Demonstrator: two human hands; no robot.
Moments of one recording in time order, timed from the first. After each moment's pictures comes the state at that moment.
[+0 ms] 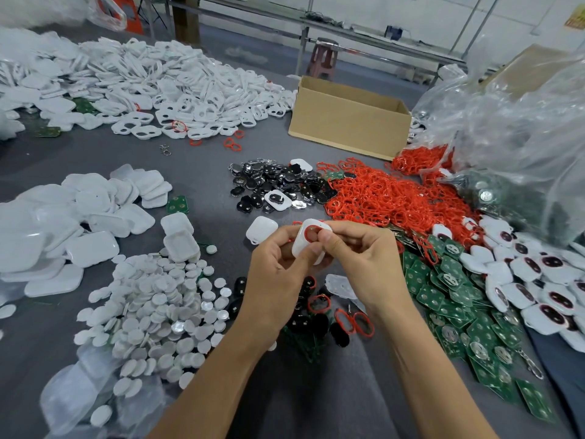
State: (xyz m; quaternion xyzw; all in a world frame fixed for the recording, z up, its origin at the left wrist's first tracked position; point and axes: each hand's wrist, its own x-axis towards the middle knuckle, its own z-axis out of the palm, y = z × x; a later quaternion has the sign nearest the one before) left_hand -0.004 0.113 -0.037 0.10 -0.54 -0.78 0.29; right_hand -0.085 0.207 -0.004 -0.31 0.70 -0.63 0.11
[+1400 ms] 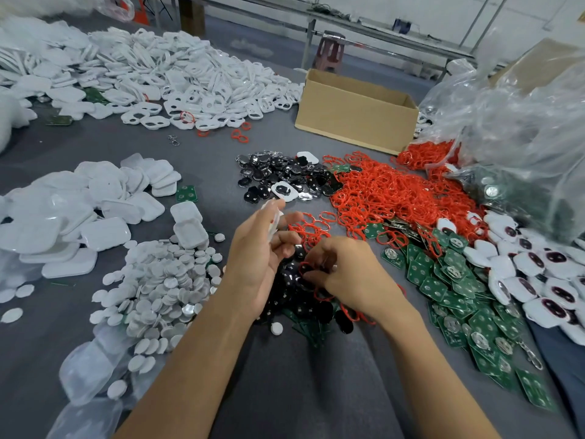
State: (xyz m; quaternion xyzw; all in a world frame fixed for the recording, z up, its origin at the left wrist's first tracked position) left_hand 0.000 0.085 -0.023 0.19 -0.40 -0.86 0.26; right_hand -0.085 0.203 -0.019 -0.40 0.88 -0.23 0.09
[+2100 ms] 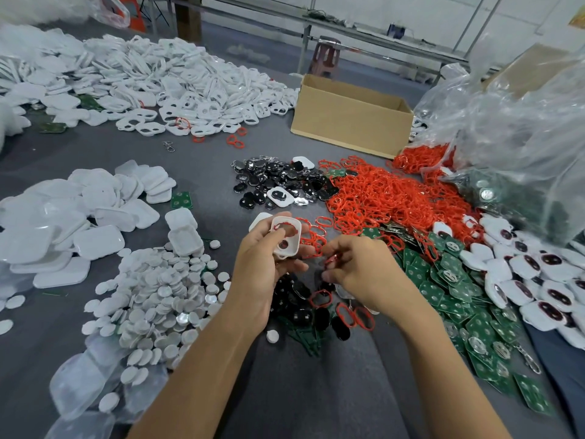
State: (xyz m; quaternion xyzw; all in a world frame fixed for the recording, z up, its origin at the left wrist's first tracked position) left_hand 0.000 0.097 -0.024 0.20 -0.44 -0.84 0.25; right_hand -0.100 0.216 -0.009 -0.33 0.90 -0.25 0.12
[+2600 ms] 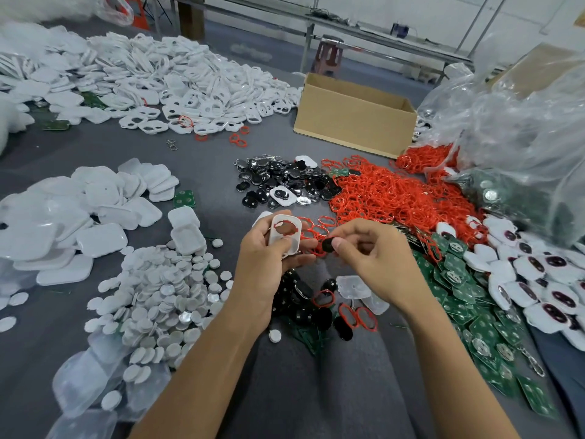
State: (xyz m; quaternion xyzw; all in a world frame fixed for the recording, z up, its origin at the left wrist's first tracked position) left_hand -0.003 0.095 -0.029 0.20 -0.48 -0.81 0.26; right_hand -0.101 0.220 0.001 -0.34 0.83 -0.43 0.06
